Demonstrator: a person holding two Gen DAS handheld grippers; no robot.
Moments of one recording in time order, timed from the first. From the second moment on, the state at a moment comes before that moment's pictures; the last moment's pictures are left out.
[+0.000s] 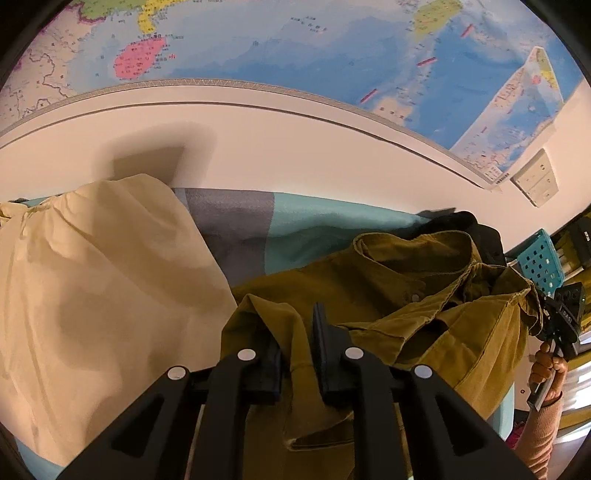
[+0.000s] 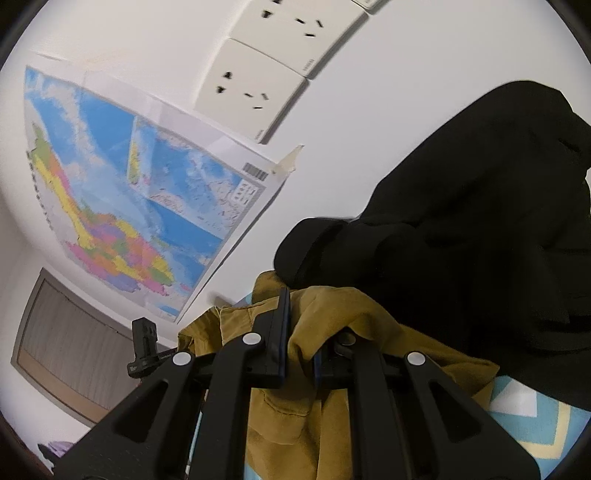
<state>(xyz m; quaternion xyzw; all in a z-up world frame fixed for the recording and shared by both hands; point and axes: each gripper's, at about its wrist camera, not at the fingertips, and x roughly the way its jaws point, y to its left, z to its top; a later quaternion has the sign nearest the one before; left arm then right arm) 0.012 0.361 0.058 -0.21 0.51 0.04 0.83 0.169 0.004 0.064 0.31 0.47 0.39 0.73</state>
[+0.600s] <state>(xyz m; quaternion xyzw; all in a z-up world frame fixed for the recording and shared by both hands) 0.041 0.386 0.006 -0.27 0.54 0.05 0.80 0.105 0.018 0.112 0.20 0.38 0.41 0.81</state>
